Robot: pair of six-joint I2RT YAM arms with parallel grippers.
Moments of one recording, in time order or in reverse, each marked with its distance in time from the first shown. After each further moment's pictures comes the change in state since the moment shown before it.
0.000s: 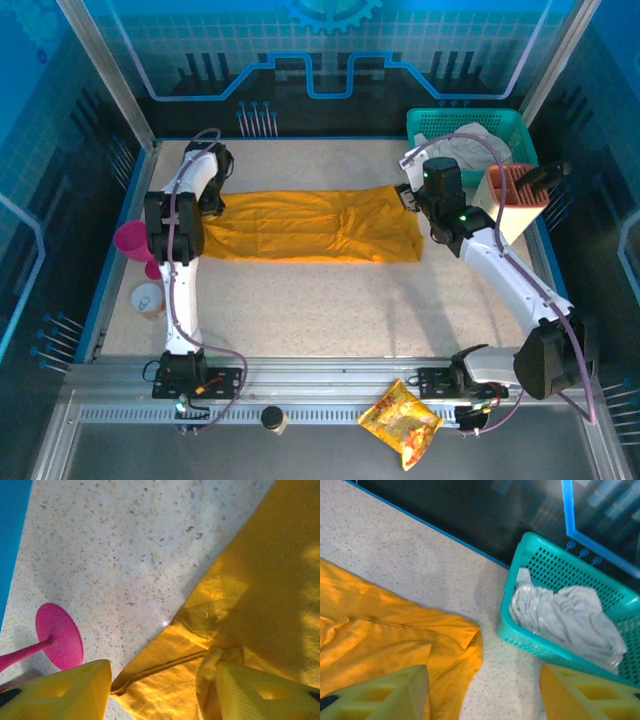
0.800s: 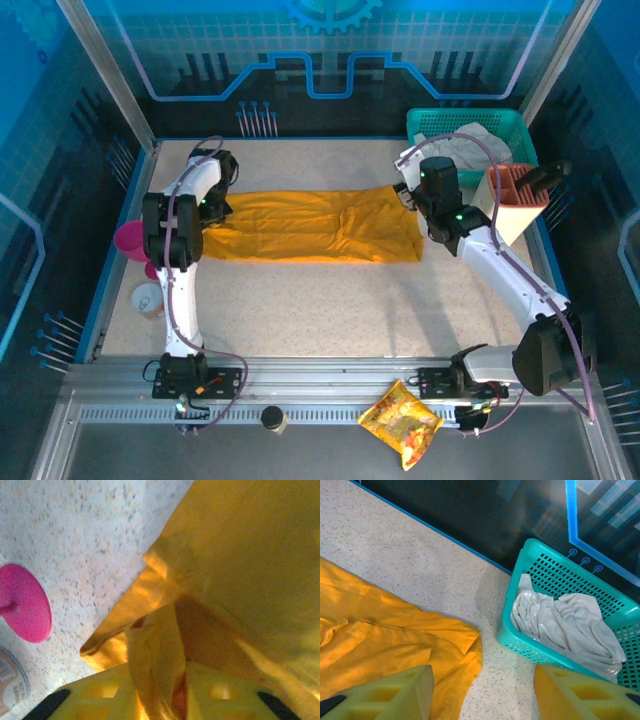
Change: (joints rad) left arm -0.033 -0.095 -0.166 0.089 0.104 -0.062; right arm 0.009 0.022 -0.003 0.052 -0.002 -0.062
